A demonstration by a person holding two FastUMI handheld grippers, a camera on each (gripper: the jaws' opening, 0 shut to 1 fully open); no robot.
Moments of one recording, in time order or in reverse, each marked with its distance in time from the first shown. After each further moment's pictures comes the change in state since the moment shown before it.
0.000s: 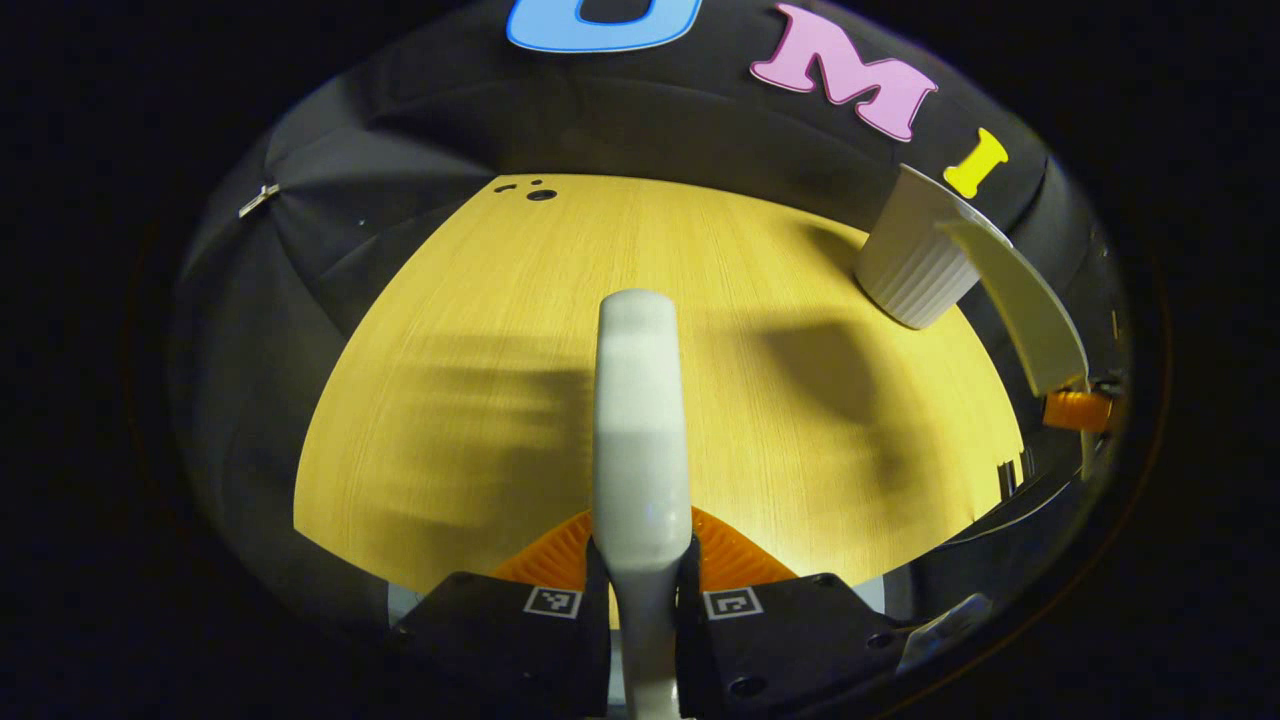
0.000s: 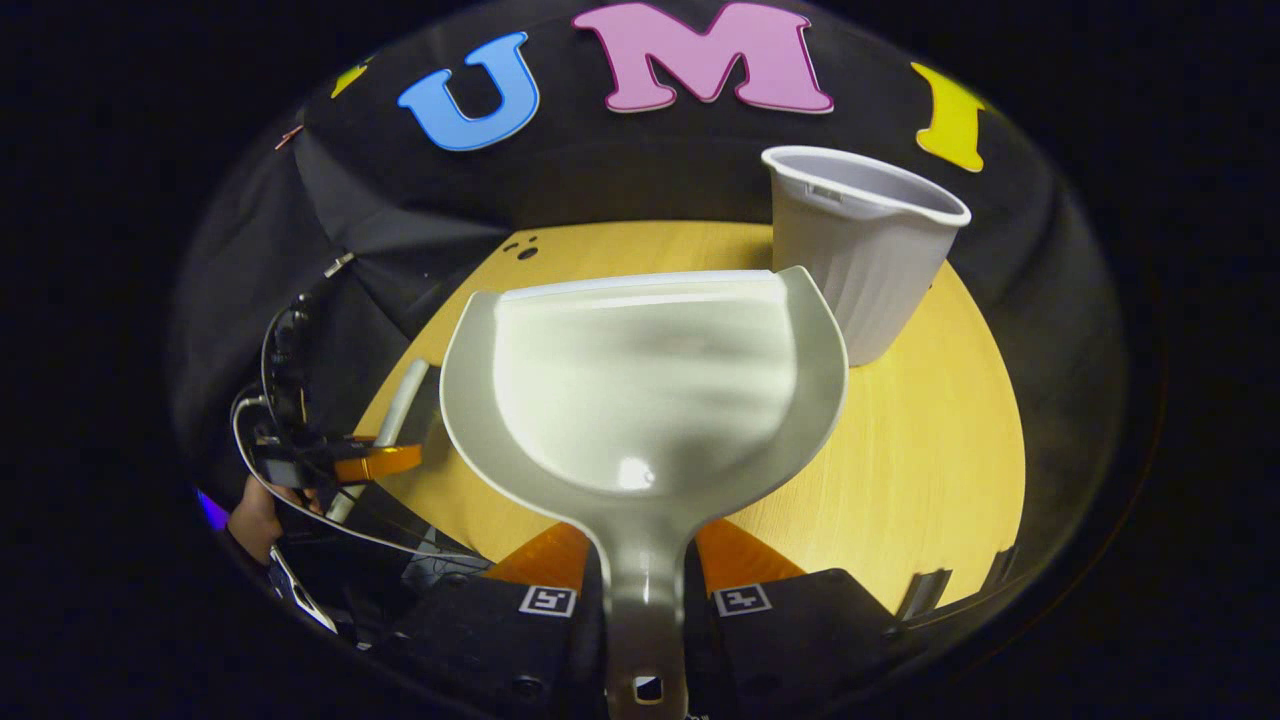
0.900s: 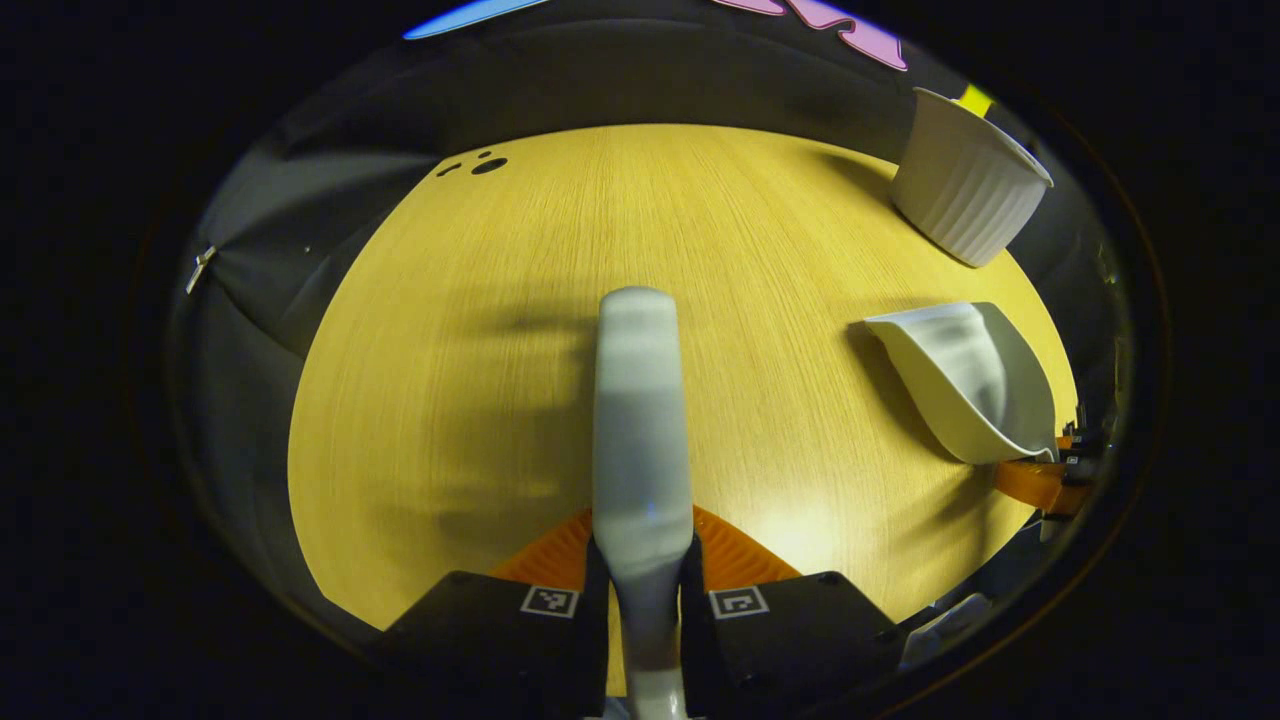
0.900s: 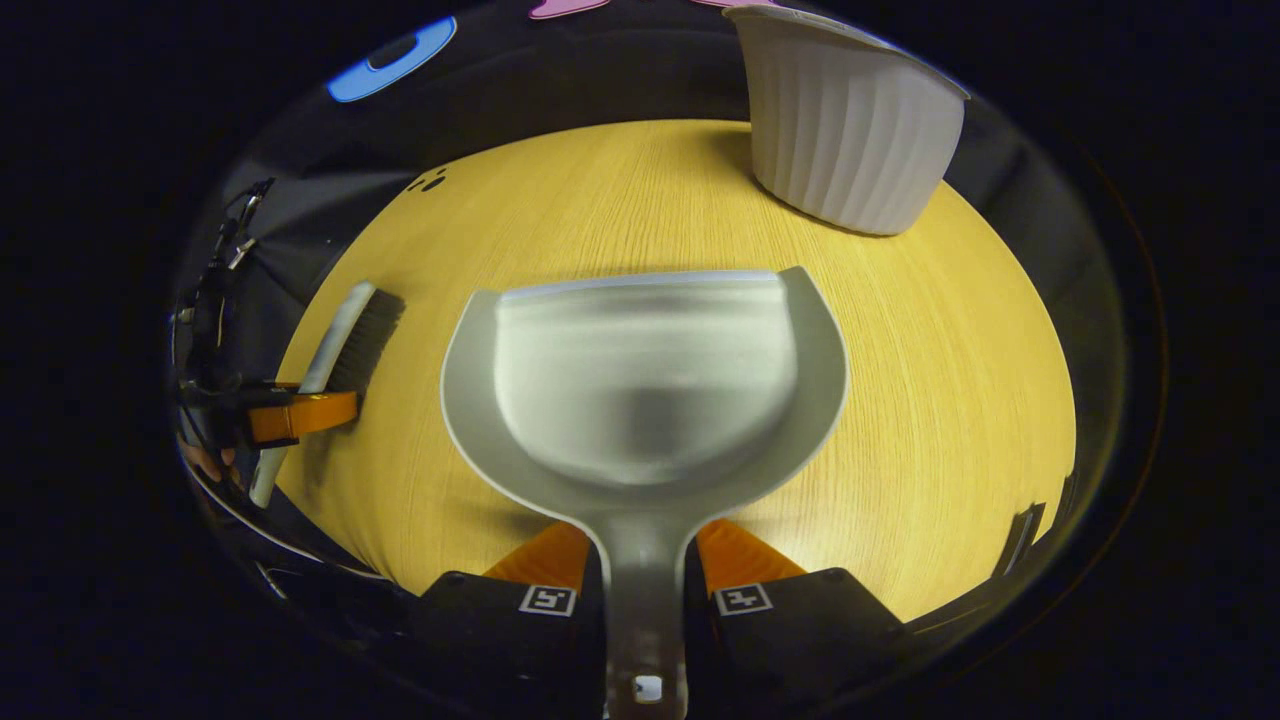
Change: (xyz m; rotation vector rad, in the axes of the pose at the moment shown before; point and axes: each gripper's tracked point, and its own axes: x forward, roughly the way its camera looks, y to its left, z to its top) left arm 0.083 0.000 0.015 0.129 0.156 0.069; right arm 0.136 -0.016 -0.068 0.128 0.150 -0.158
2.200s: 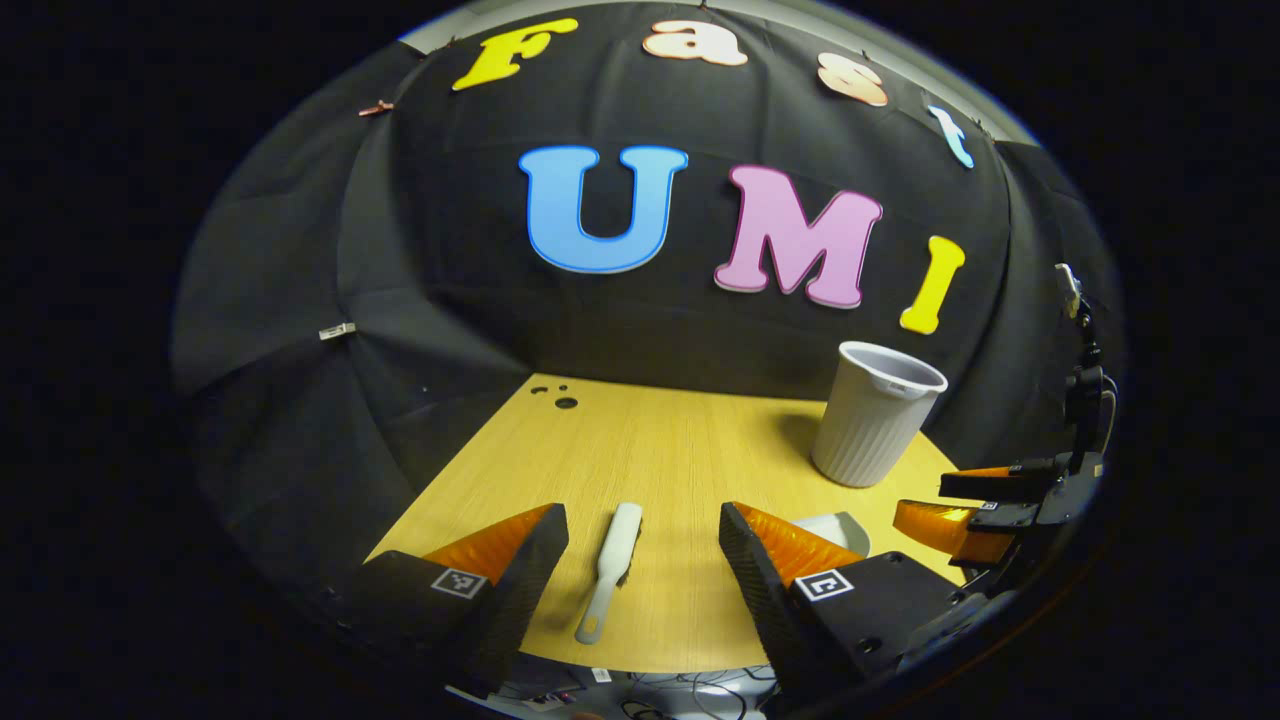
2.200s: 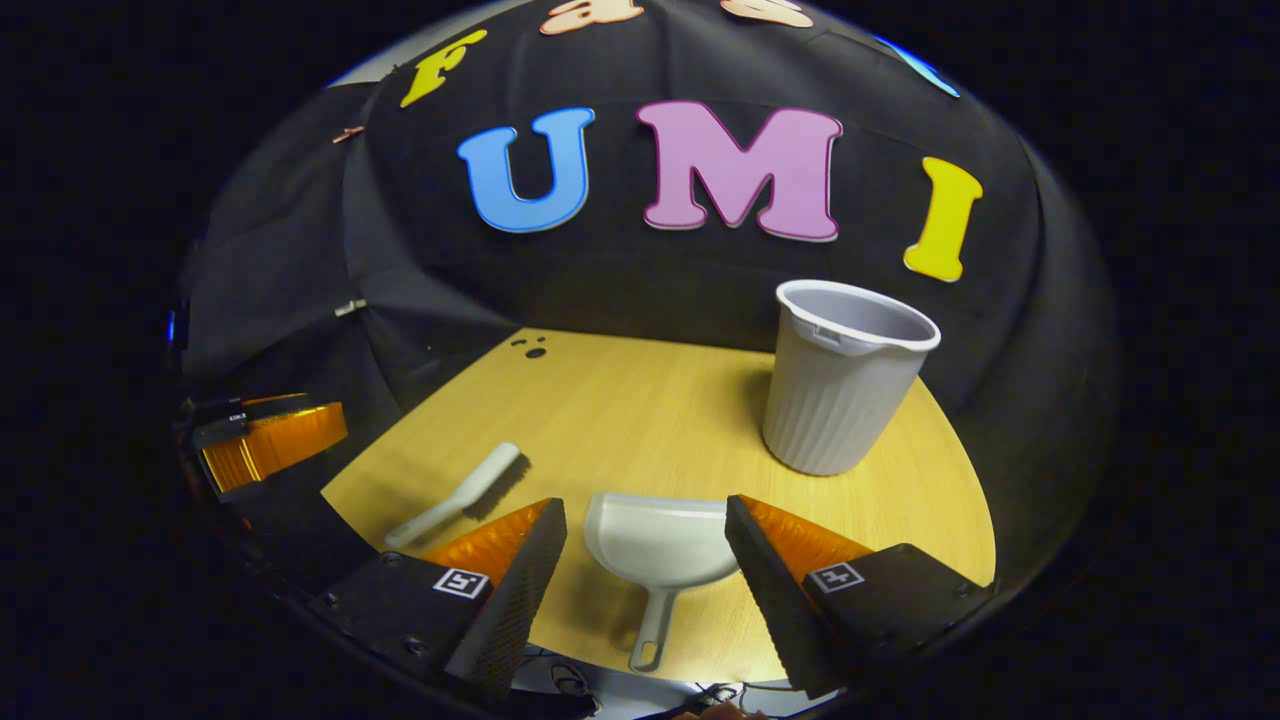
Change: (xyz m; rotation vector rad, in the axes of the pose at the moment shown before) left arm -0.303 -0.041 0.033 -0.199 -0.797 0.074; right arm -0.209 0.050 0.111 -0.243 -0.626 0.120
